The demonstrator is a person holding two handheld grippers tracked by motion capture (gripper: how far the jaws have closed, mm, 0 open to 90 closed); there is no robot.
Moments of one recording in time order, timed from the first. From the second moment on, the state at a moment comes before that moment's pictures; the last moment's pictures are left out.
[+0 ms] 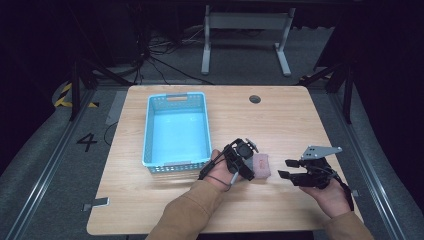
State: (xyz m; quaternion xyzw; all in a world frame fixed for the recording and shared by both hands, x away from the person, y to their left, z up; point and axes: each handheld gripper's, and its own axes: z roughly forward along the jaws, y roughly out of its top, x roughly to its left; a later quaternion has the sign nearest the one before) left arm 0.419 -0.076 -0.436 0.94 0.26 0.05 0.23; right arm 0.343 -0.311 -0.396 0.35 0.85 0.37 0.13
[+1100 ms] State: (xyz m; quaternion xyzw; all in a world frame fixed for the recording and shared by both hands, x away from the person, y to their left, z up) left arm 0.394 -0.100 -0.430 0.95 0.24 0.05 0.21; right arm 0.342 -0.323 -0.389 0.36 0.83 0.39 0.15
